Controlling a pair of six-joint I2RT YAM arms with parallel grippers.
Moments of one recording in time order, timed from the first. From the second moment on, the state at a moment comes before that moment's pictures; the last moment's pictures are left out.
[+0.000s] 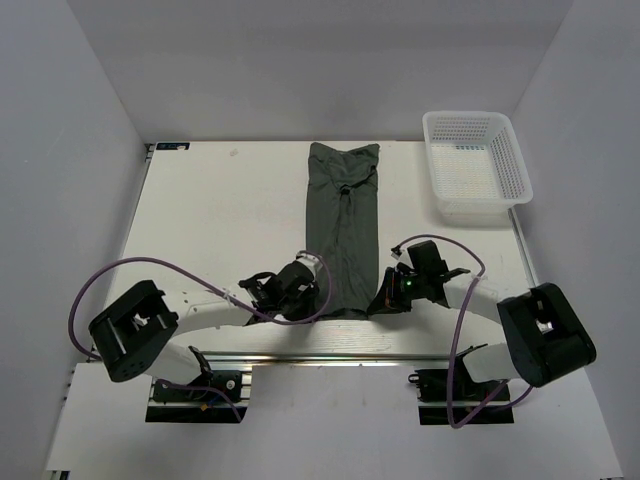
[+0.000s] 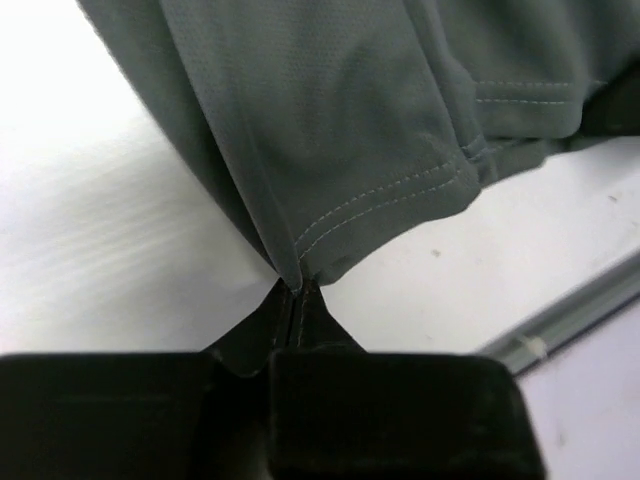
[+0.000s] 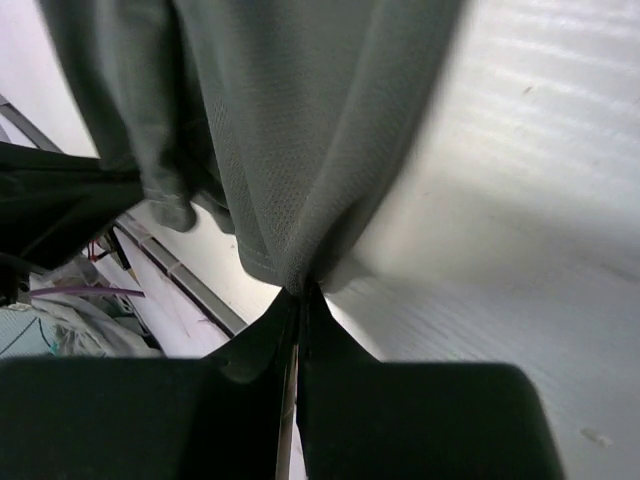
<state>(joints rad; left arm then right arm) -0.95 1.42 0.61 -0.10 -0.02 -0.63 0.43 1.39 0.47 -0.11 -0.61 0.62</state>
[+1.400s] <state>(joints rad) -0.59 1.79 1.38 -0.40 0.00 -0.51 0.34 1.72 1.29 -0.41 -0.43 0.54</state>
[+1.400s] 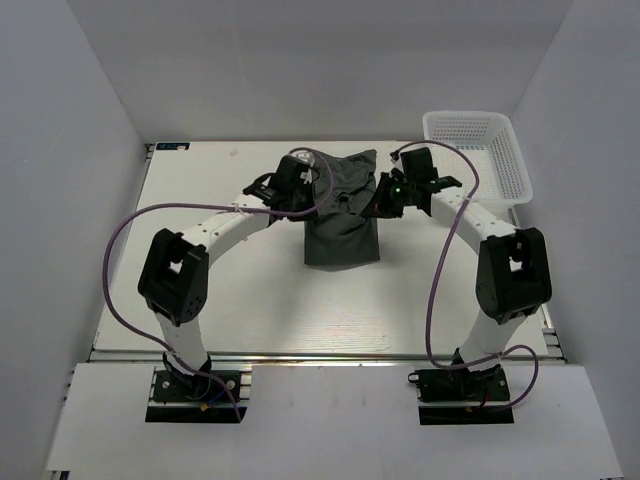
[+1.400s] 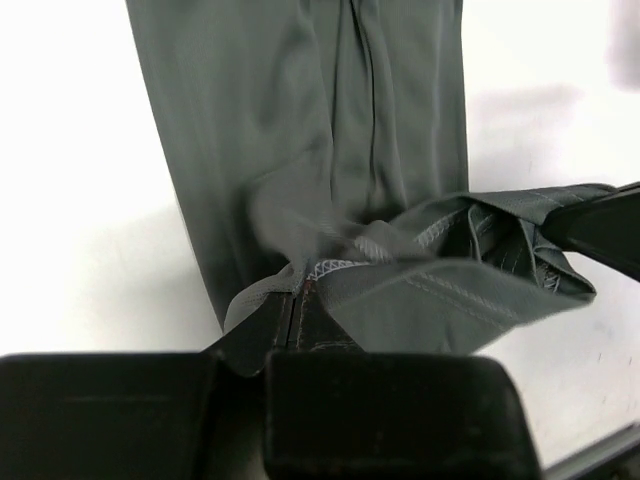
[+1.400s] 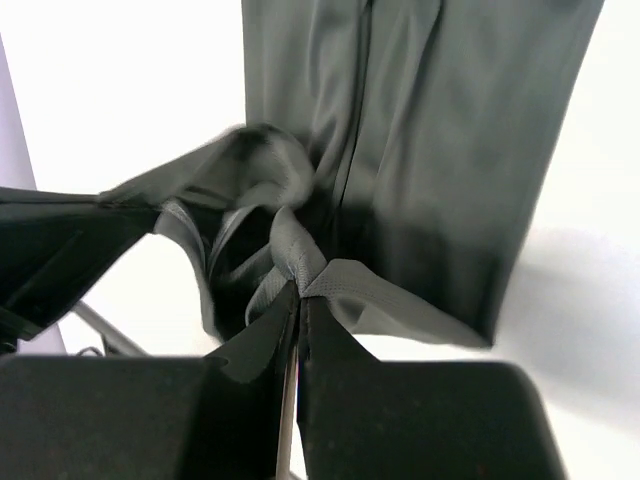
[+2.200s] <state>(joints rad) -0.43 2.15 1.74 -0.32 0.23 -0.39 0.22 2.04 1.63 -0.48 -0.47 0.48</state>
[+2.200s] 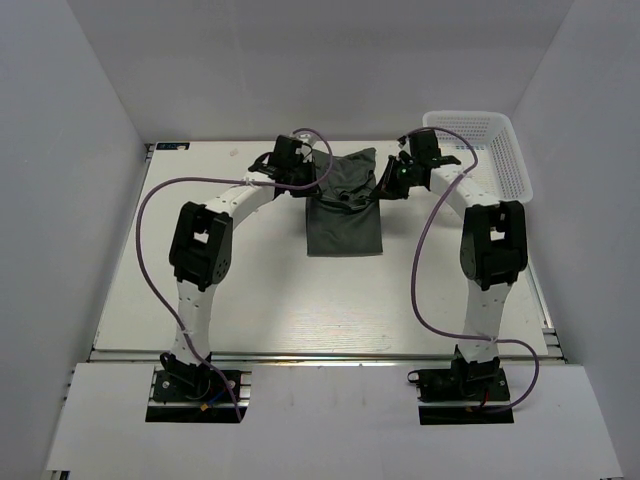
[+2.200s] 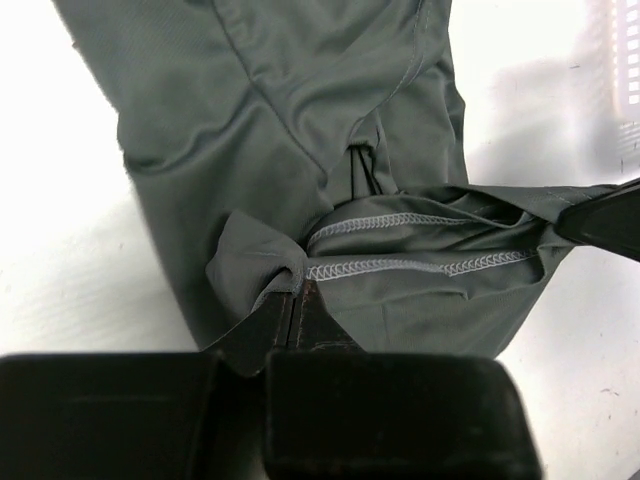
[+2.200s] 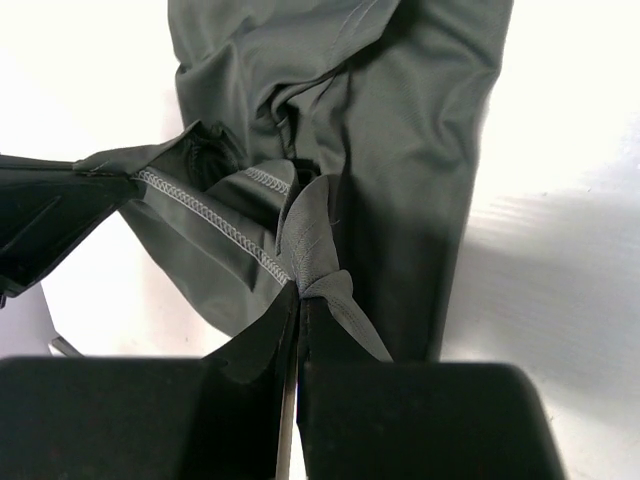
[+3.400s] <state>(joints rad) -0.48 1.89 1.21 -0.23 0.37 -0.30 0.22 1.74 1.04 -0.32 -0.57 0.32</state>
